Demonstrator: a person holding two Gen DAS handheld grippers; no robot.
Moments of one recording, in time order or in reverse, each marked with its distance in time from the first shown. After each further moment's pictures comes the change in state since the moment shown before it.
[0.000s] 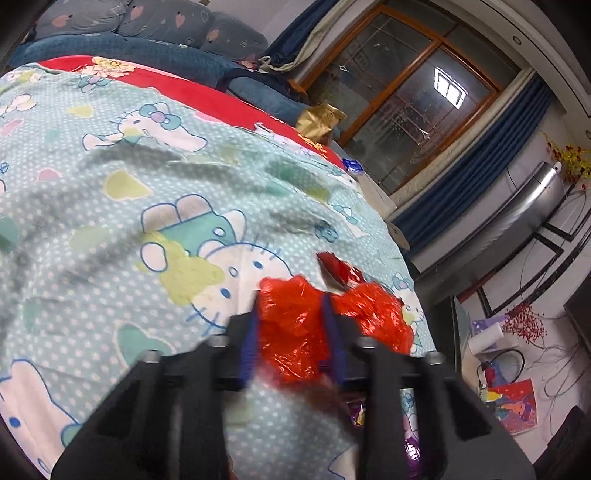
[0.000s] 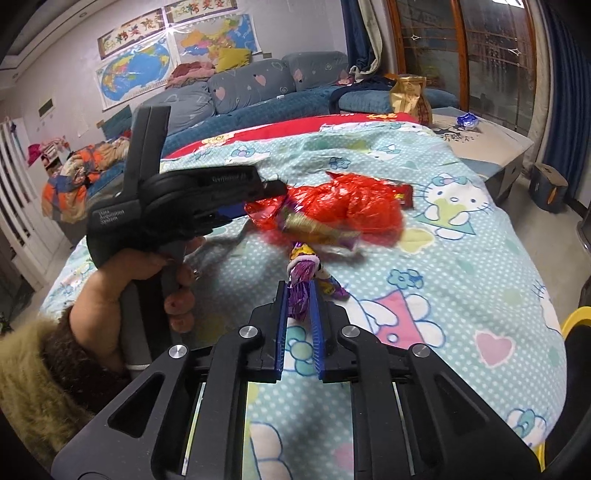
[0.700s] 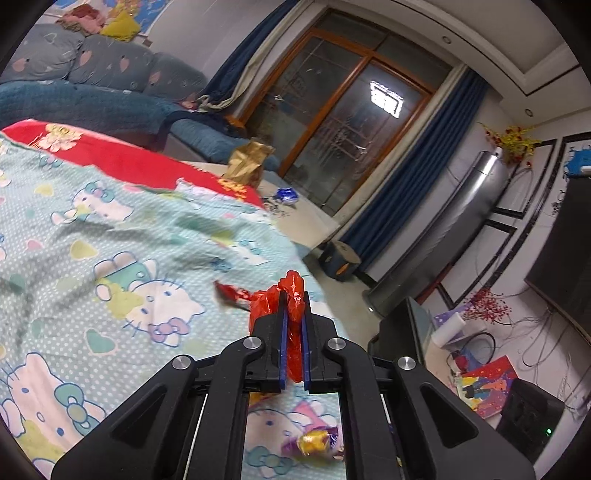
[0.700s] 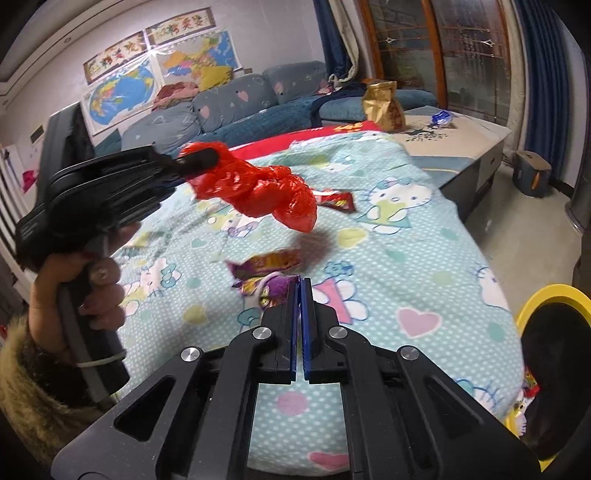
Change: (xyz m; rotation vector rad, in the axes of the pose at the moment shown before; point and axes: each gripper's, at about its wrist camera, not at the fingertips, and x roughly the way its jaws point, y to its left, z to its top) left arm -0.079 -0.073 -0.007 0.149 -0.130 -0.183; right arm -0.053 -0.045 -0.004 0.082 -0.045 -0.021
